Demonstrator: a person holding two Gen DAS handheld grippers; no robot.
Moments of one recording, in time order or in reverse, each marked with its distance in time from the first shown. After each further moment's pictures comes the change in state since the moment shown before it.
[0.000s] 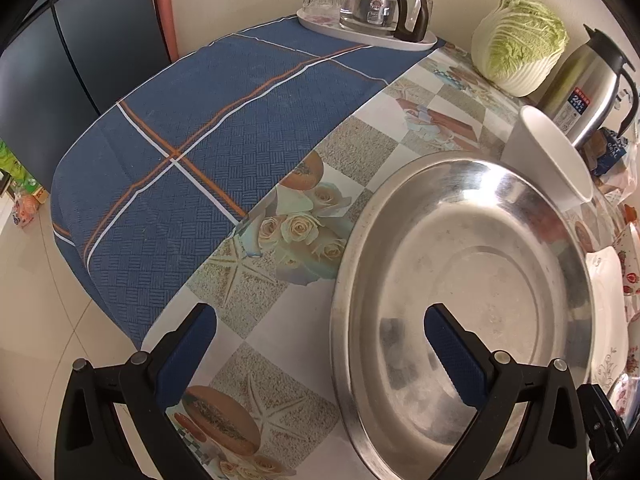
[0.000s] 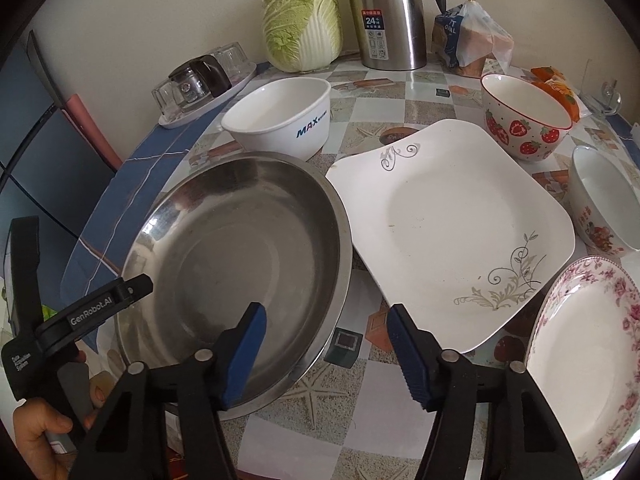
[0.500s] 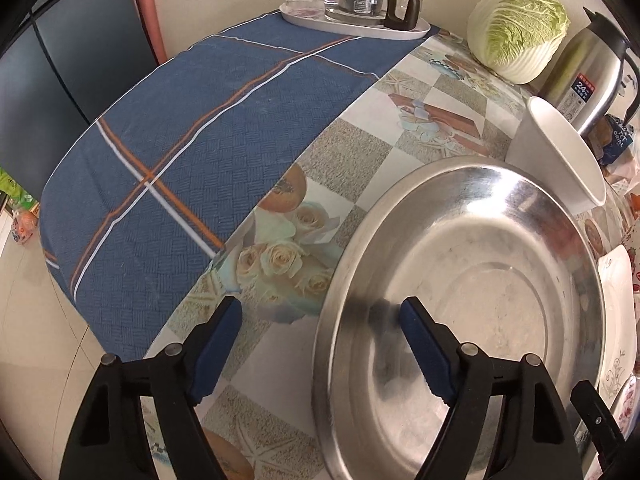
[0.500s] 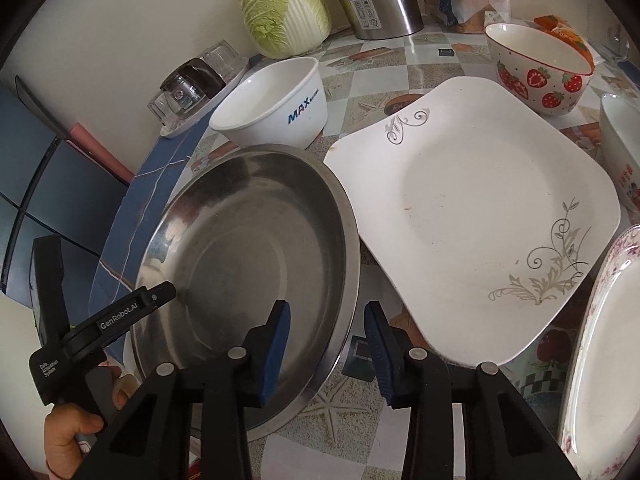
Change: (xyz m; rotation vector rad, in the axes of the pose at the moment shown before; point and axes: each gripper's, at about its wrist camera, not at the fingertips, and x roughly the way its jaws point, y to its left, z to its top) left arm 0.019 -0.014 0.024 0.059 0.025 0.001; right arm 0.026 -0.019 0.009 0.131 0.044 0.137
